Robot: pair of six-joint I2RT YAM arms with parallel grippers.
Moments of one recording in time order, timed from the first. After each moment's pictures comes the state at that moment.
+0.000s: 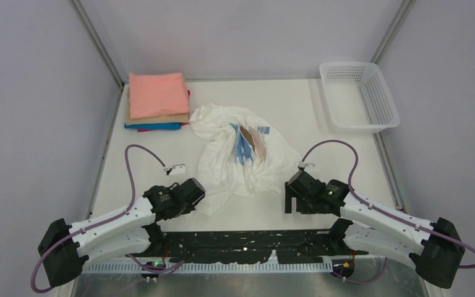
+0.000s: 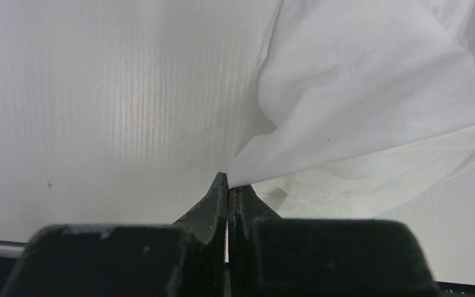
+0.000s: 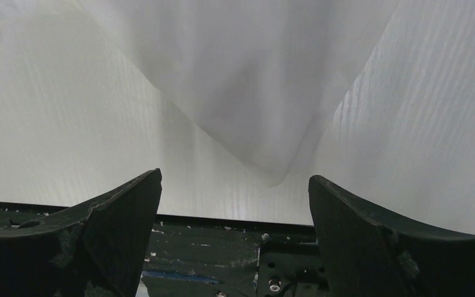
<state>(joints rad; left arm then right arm) -0.93 0.90 0.51 -0.85 -0.49 -1.03 0.85 0.90 0.54 -0.83 0.24 0.81</state>
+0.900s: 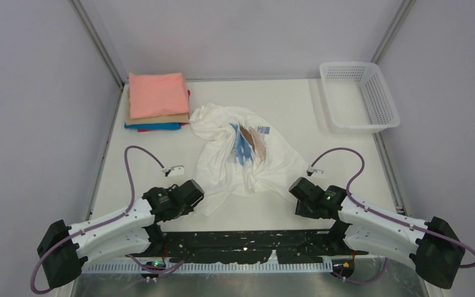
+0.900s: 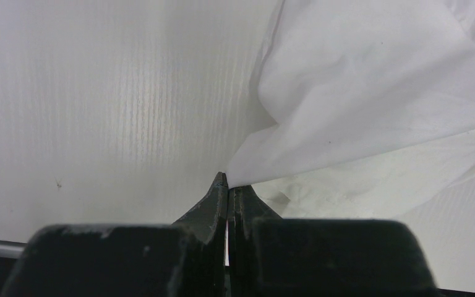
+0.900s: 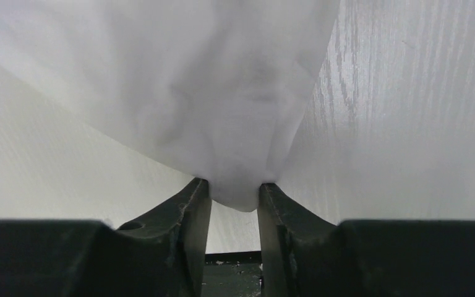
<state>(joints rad) -0.93 0.87 0.47 -0.85 -0.50 -1.02 0.86 0.89 0.42 -0.78 0.31 1.01</state>
